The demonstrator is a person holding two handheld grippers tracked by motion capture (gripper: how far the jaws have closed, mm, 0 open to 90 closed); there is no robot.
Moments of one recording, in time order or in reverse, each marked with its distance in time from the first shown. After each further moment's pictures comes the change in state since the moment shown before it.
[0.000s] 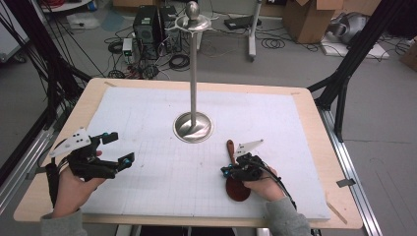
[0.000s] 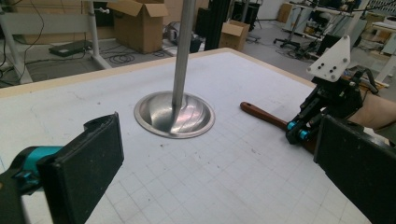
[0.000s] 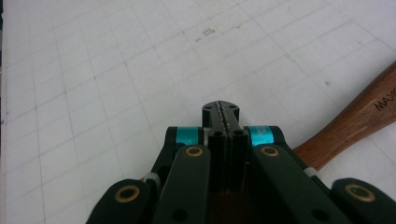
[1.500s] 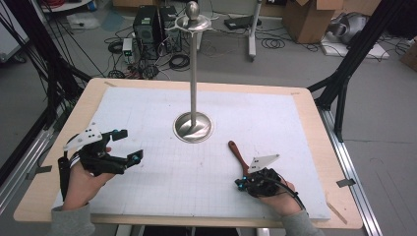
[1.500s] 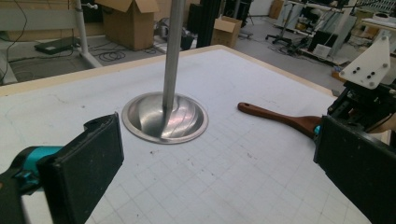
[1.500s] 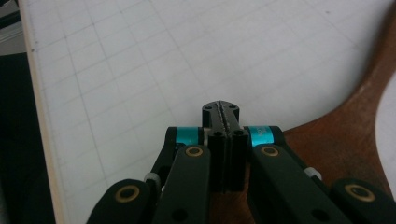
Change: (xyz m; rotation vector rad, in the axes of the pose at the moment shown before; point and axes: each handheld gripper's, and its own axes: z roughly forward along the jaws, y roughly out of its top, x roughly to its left) left arm -0.001 0.004 0.024 0.012 -0.051 0.004; right arm 0.021 -0.037 -0.038 0.036 -0.064 -0.029
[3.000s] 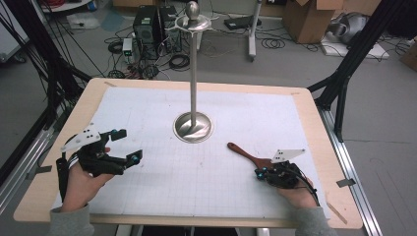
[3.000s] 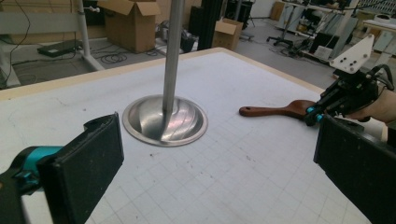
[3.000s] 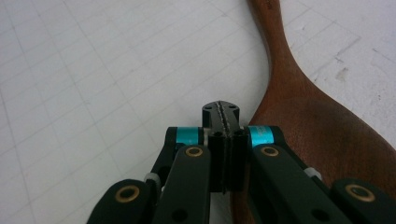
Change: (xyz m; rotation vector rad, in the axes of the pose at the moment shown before) left arm -0.003 0.002 -0.006 -0.011 0.021 0.005; right arm -0.045 -0.030 -0.028 -0.076 -0.091 0.113
